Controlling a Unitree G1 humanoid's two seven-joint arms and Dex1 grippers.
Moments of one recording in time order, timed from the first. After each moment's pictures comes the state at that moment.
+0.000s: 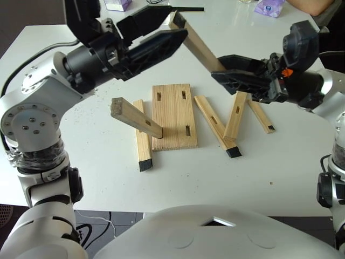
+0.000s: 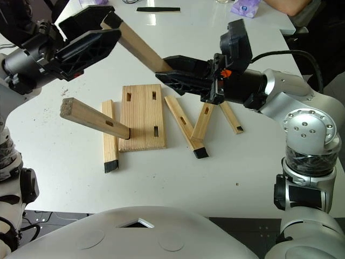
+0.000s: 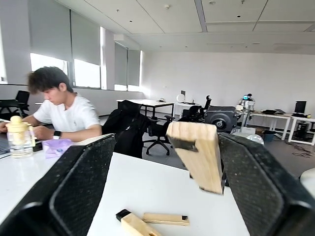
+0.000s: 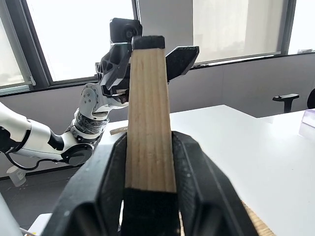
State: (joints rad) left arm -0.48 0.66 0.25 -0.42 -1.27 0.76 -0.60; right arm -0.44 -0.67 -0.13 -0.45 1.18 0.83 0.77
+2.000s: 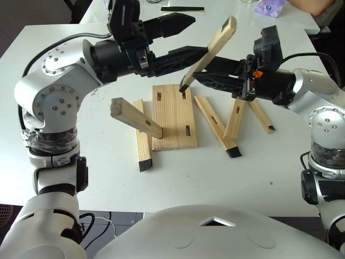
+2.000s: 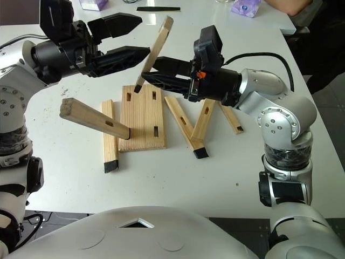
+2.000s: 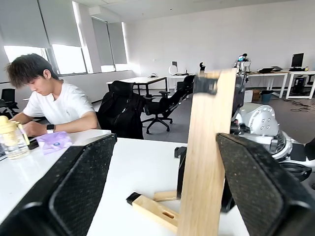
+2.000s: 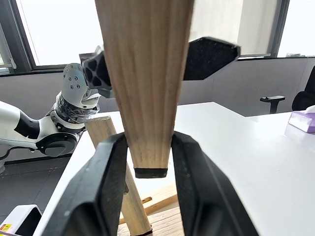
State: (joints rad) left arm -0.62 0.59 0.05 -0.35 -0.98 0.74 -0.79; right arm -0.48 -0.55 0.01 -0.44 0.91 0.78 0.80
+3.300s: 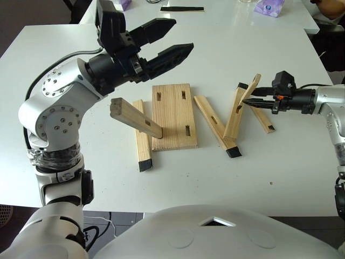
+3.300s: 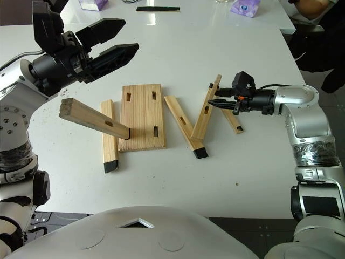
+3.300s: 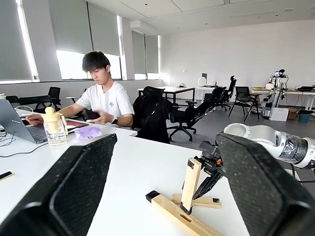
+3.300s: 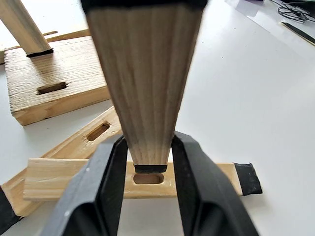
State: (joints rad) left arm -0.46 0.54 0.15 -0.45 -0.96 0.73 -0.65; right arm -0.36 -0.81 0.09 0.17 0.30 0.25 1.20
